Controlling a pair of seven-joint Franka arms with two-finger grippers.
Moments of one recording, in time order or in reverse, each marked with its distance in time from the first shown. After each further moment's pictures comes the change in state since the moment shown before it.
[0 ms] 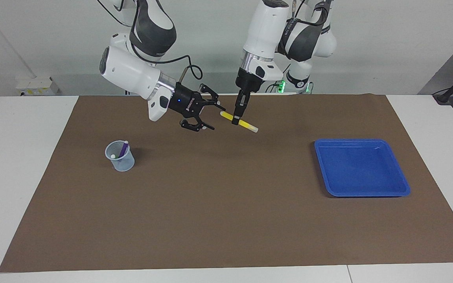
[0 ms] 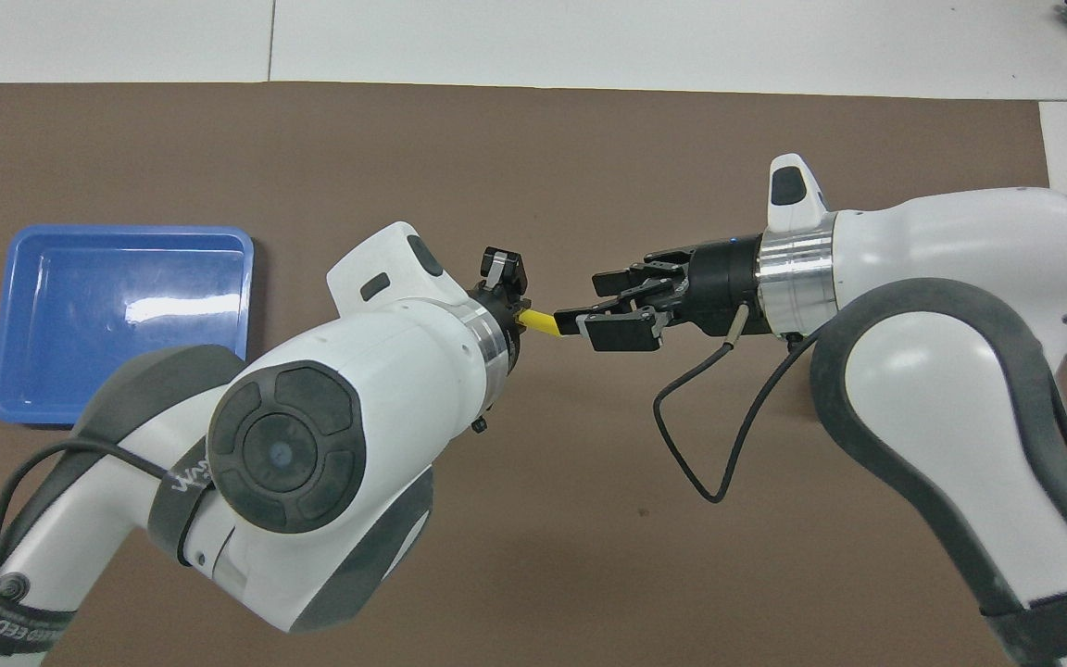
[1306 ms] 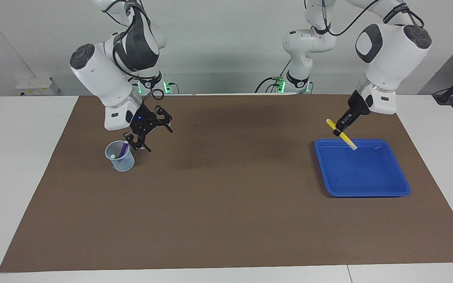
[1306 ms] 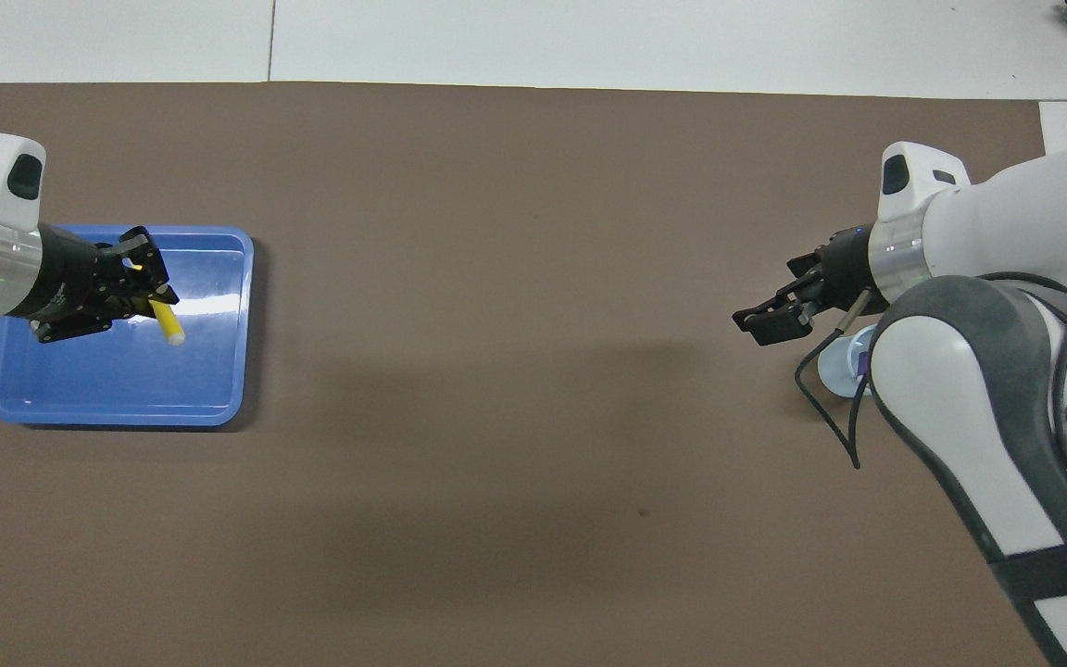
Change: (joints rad) left arm 0.587 -0.029 0.023 -0.006 -0.126 -0.425 1.369; right arm -0.170 0.011 -0.012 0.004 -0.644 -0.081 0.055
